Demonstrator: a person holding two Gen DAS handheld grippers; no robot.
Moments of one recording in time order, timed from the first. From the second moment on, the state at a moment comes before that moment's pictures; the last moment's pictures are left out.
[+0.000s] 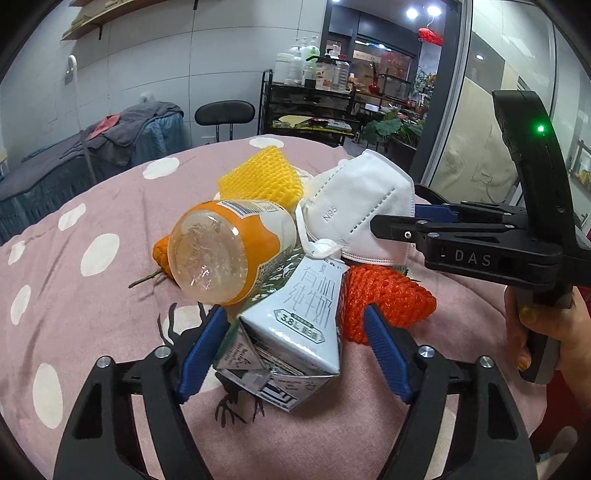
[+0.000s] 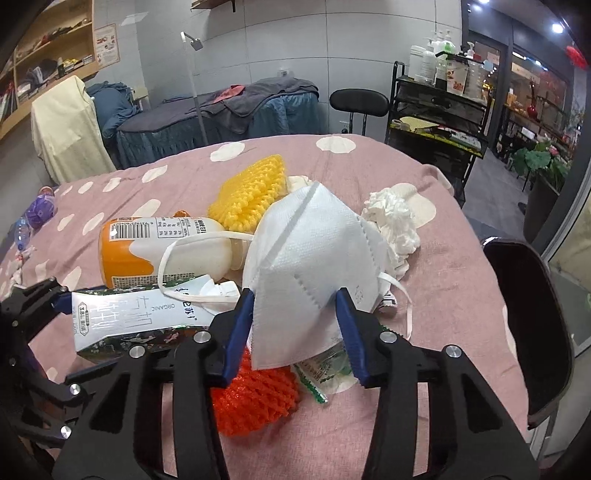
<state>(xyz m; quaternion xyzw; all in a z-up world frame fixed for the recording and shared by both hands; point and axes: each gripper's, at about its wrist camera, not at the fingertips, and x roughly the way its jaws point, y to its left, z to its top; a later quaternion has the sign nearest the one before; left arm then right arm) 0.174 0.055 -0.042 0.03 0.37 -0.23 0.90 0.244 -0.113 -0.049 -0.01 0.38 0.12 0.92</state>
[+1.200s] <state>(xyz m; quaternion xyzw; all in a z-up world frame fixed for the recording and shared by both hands) 0.157 0.040 0.044 0.01 0.25 -0.23 0.94 0.205 -0.193 0.037 0.04 0.29 0.17 0.94</state>
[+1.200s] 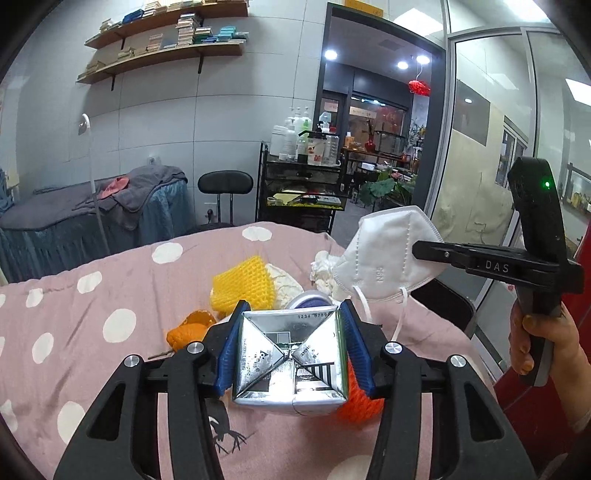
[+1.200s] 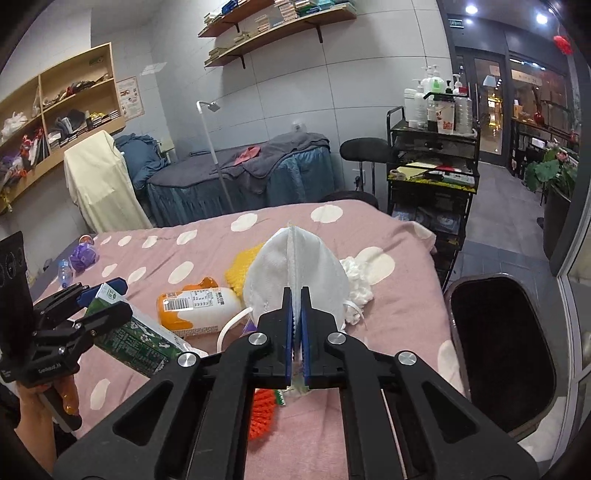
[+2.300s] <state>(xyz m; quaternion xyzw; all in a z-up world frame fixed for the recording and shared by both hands) 0.224 -0.216 0.040 0.05 0.30 -0.42 0.86 0.265 -0.436 -0.108 0.12 0.41 -0.12 0.90</state>
